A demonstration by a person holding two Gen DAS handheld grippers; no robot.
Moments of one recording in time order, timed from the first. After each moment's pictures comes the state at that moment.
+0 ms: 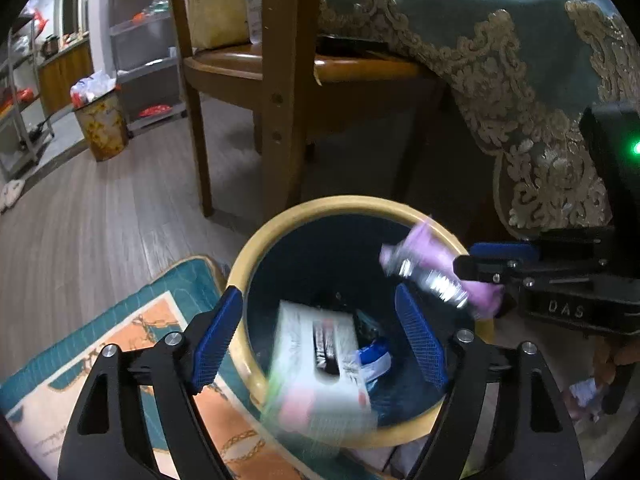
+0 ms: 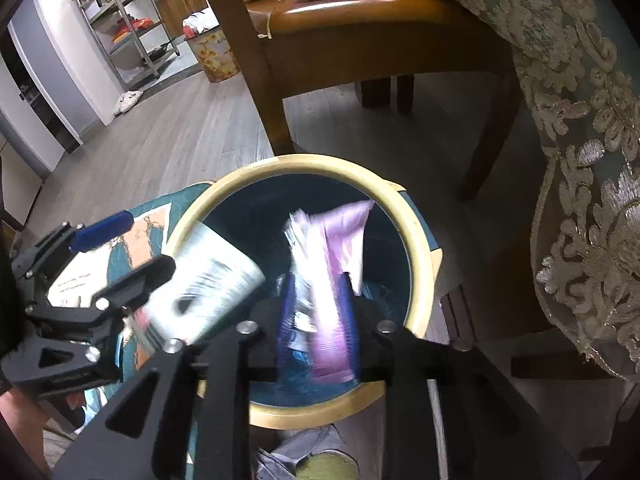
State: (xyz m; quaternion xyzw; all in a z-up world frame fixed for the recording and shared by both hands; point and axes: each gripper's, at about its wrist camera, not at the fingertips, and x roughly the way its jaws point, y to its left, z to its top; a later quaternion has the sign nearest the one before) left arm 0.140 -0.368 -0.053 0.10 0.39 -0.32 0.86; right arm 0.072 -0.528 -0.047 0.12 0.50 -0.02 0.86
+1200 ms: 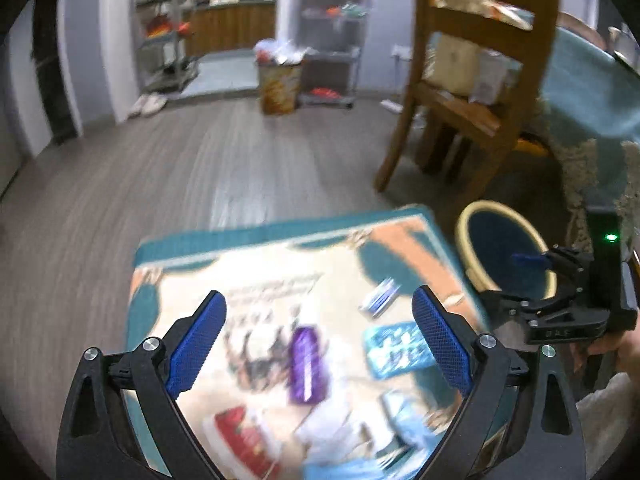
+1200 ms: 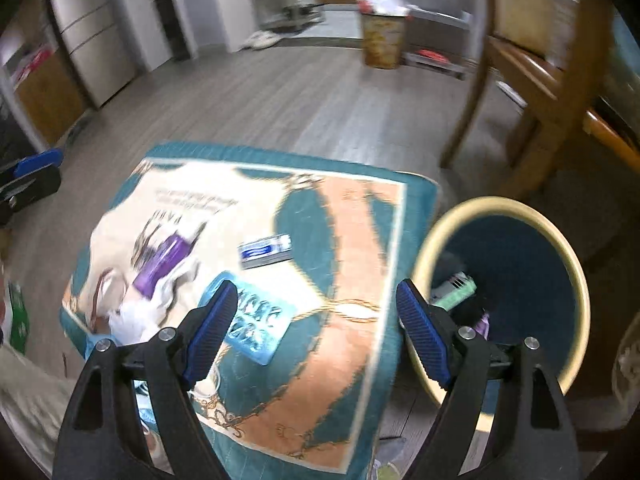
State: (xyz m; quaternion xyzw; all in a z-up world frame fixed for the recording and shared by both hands) left arm 0.054 -0.049 0.008 0.00 0.42 -0.10 0.90; right arm 0.057 -0.287 -0.024 -0.05 0.48 0.20 0.85
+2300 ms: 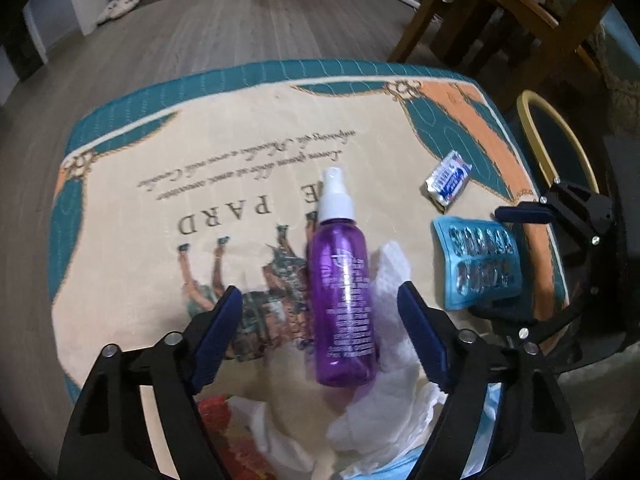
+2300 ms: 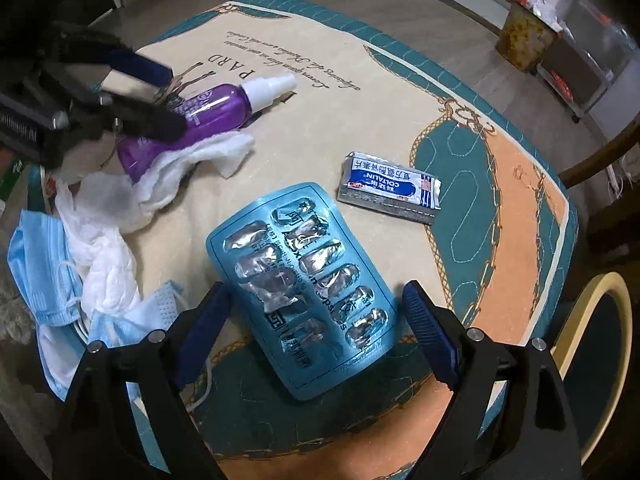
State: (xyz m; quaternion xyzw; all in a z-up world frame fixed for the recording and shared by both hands) left arm 0.100 -0.049 -0.130 0.01 0.59 -0.13 0.80; right arm 0.066 -0.193 -0.132 -0.21 0.53 0.33 0.75
